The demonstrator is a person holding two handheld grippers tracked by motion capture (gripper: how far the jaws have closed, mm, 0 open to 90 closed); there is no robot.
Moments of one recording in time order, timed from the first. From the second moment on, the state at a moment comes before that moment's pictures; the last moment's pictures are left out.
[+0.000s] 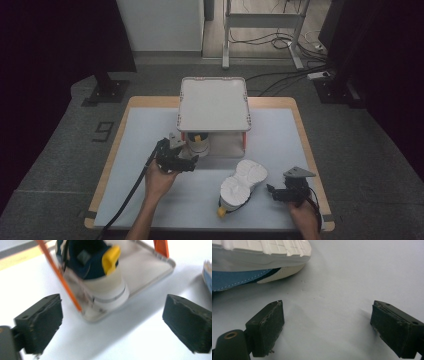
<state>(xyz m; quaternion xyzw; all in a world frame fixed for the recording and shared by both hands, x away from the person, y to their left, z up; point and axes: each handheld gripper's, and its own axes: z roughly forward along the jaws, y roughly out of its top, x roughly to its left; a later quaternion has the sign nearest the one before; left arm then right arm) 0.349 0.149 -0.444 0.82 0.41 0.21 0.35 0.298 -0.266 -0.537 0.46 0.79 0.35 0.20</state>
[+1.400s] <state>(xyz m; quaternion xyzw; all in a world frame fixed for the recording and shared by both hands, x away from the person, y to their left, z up) 0.303 0.230 -0.529 0.81 0.47 0.18 0.31 0.291 -0.263 -0.524 0.44 0.80 0.36 0.20</state>
